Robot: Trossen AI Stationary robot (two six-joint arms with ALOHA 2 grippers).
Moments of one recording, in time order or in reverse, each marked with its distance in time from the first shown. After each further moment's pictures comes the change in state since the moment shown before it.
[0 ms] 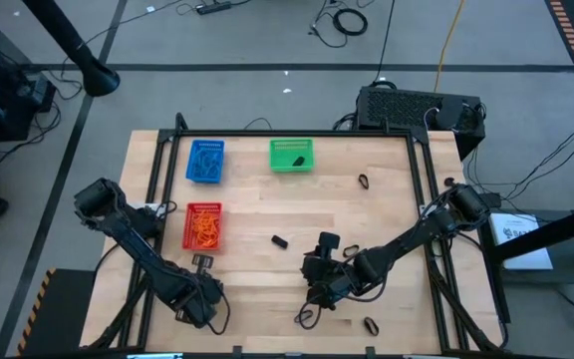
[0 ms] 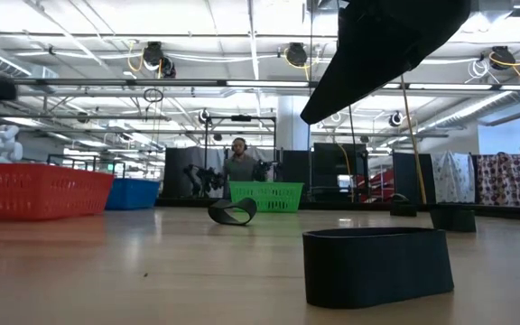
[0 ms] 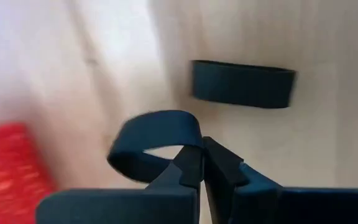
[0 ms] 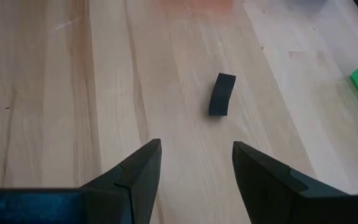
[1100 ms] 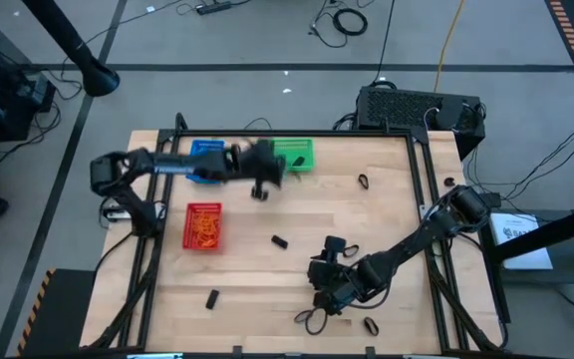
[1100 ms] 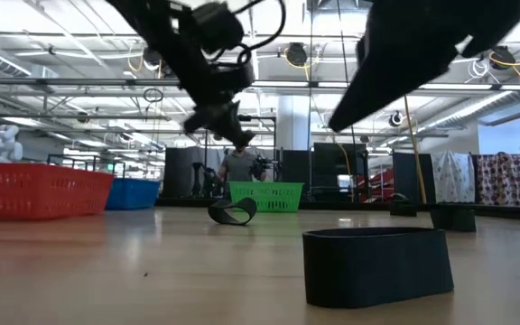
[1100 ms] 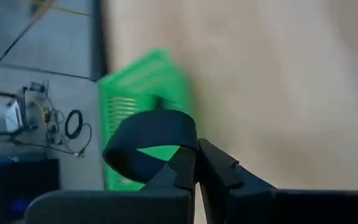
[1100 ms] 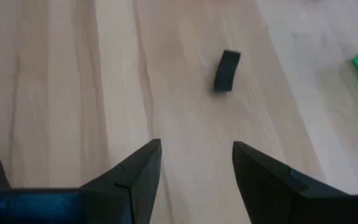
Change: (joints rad) left arm 1.072 -0.044 0.087 0.614 -0.166 1.319; right arm 0.040 0.000 0.000 -0.083 0.003 0.058
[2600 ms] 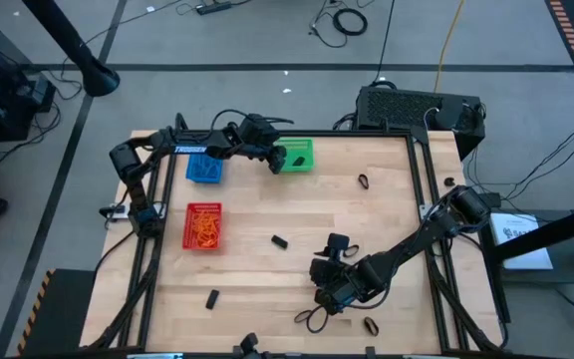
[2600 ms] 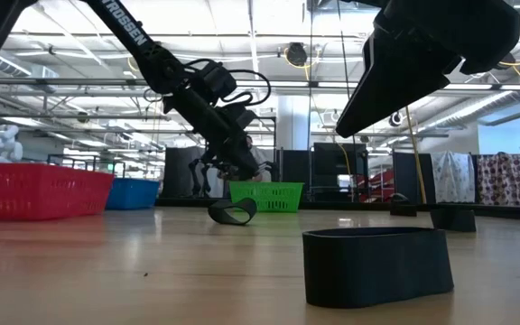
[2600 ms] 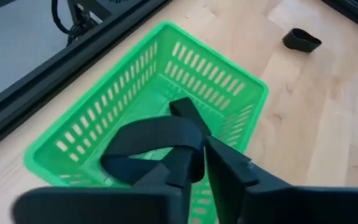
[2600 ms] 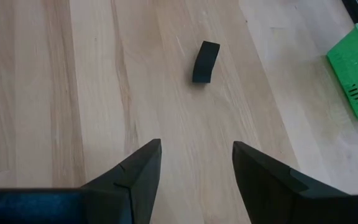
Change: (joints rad) left arm 0.333 0.193 0.005 0.306 0.462 -0.875; right arm 0.006 0.000 0.000 -0.075 0.054 0.024
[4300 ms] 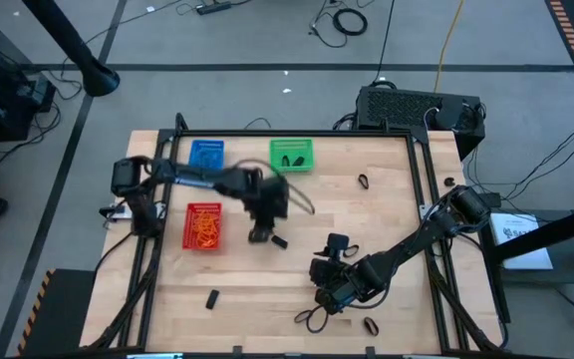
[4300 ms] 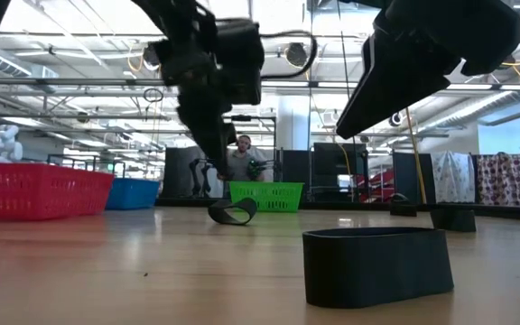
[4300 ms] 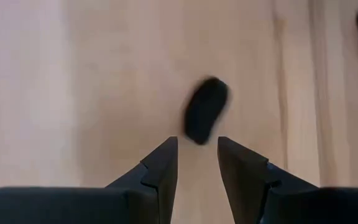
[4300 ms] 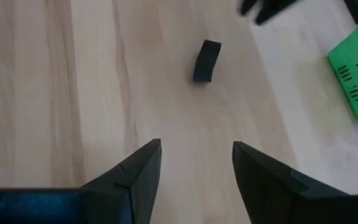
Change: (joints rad) left arm -0.428 -0.024 0.145 -0.687 0.159 0.289; right arm -0.003 0.000 0.000 -0.001 -0.006 -0.014
